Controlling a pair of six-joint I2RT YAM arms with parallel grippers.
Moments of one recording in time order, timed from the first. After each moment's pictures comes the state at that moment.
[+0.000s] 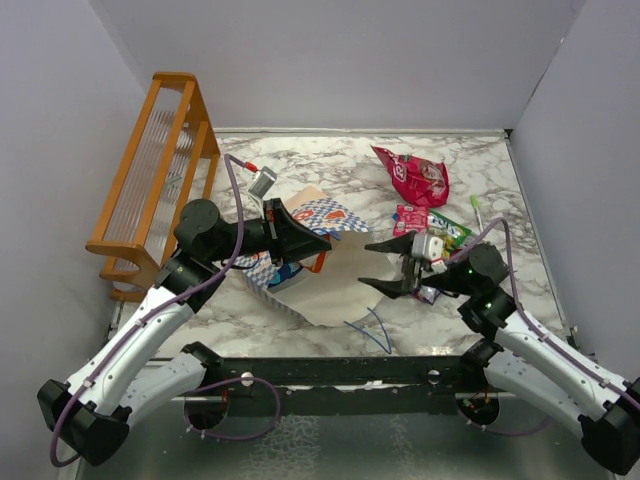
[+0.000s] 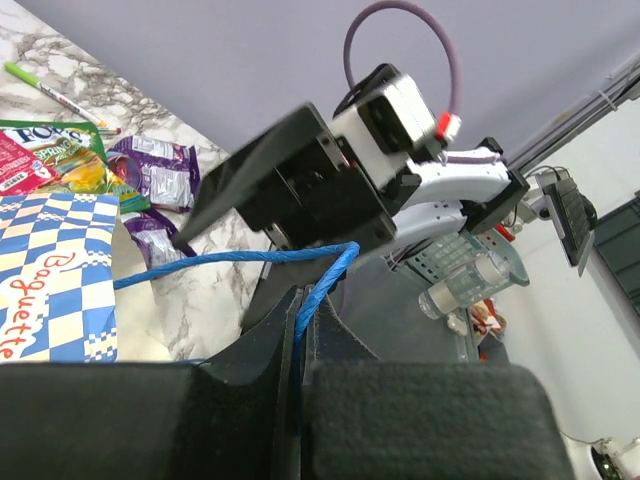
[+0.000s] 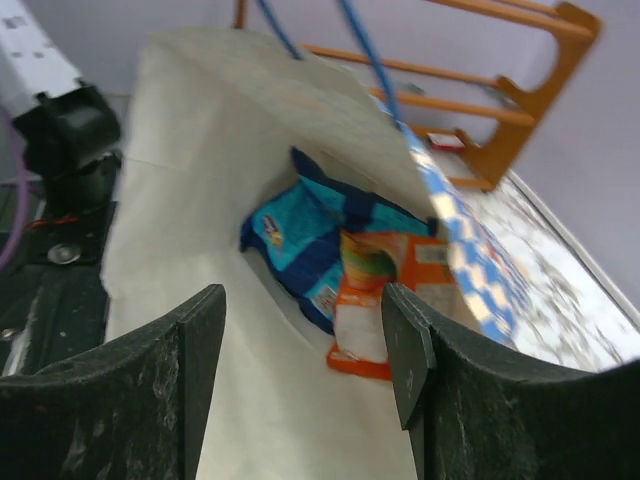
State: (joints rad) left arm -0.57 0.88 0.89 0.11 0.82 -0.77; right arm 0.58 0.74 0.47 0.41 -0.70 -0.15
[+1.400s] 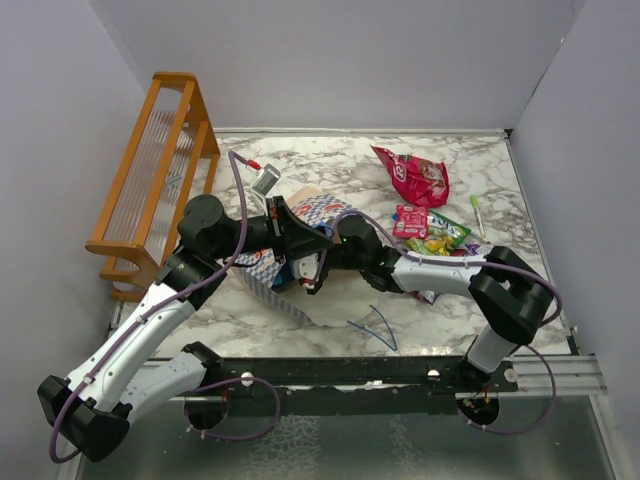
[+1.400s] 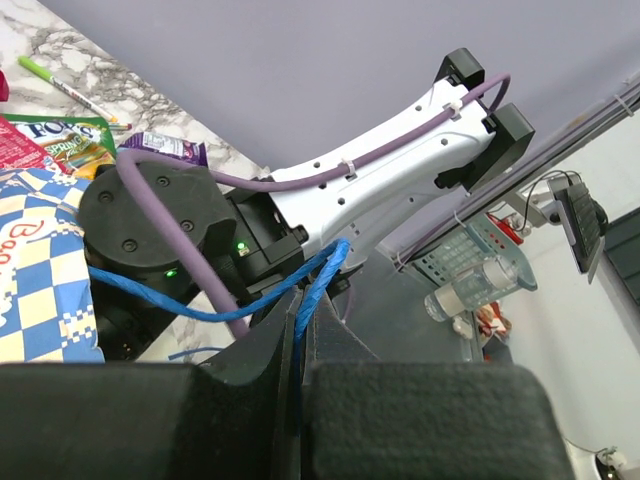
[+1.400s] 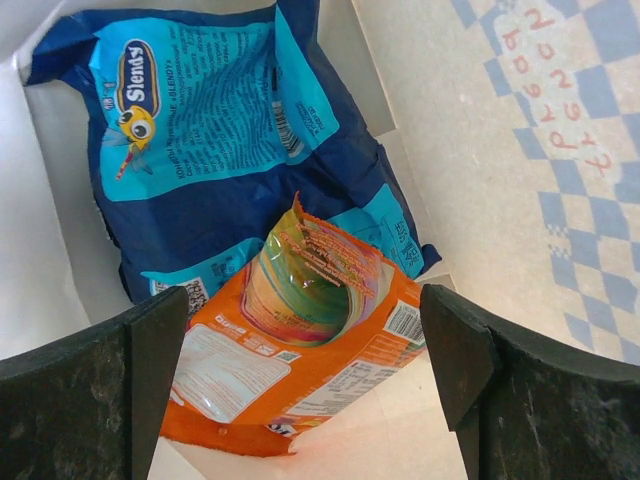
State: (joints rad) left arm -0.58 0.91 0.92 0.07 0.79 -0.74; right arm 0.91 1.66 0.88 0.44 -0.42 -1.07
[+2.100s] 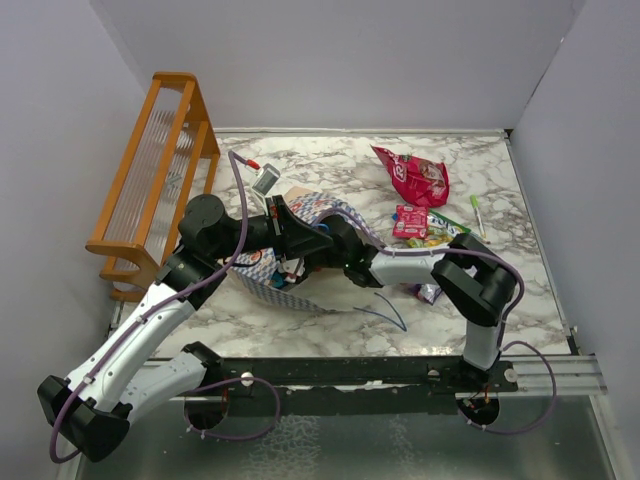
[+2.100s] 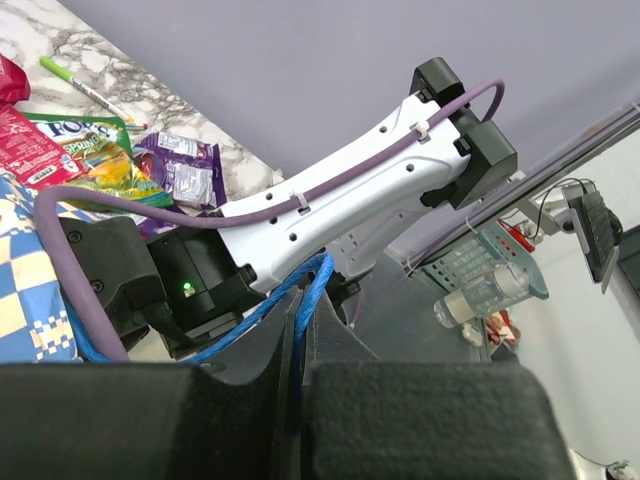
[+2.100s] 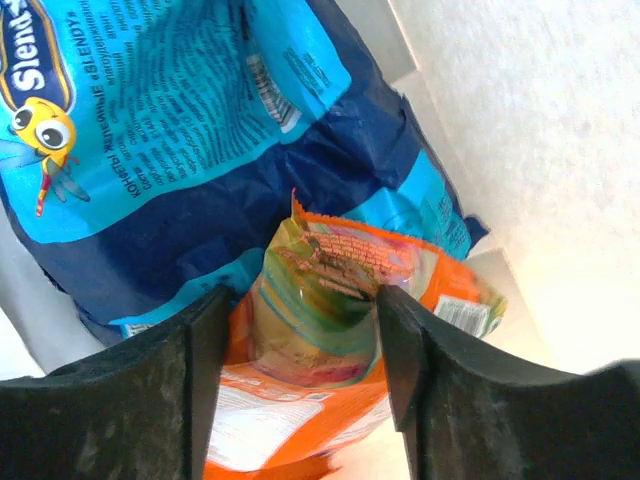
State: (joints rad) left arm -0.58 0.91 0.92 0.05 0.77 -0.73; right arm 0.92 1.88 1.01 0.47 -0.37 -1.03
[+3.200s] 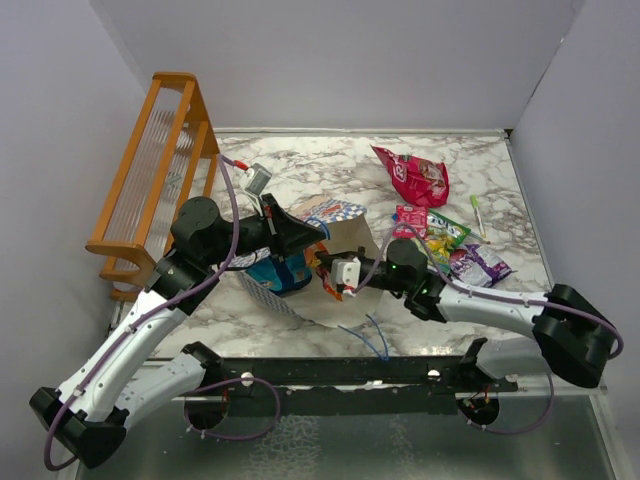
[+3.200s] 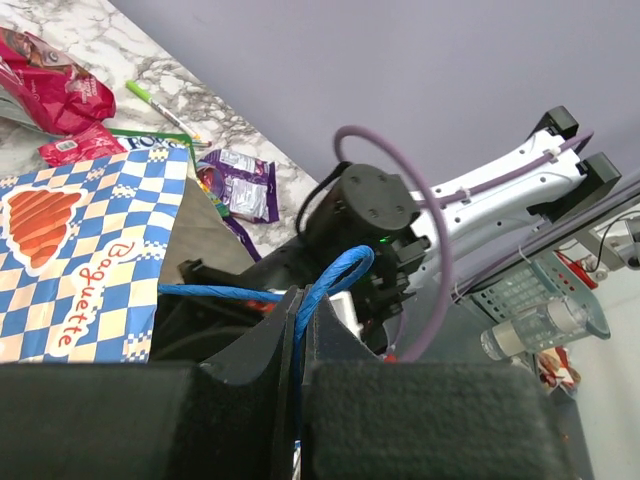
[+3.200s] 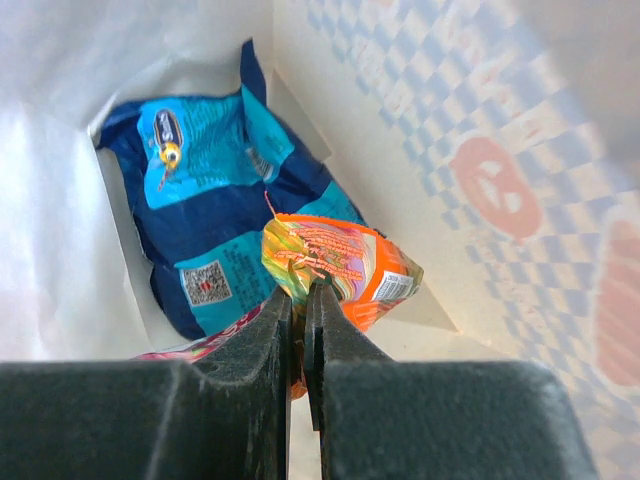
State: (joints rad) left arm -0.59 0.86 0.96 -0.09 0.62 -0.64; right arm 0.92 1.33 0.57 0.63 -0.37 -0.77
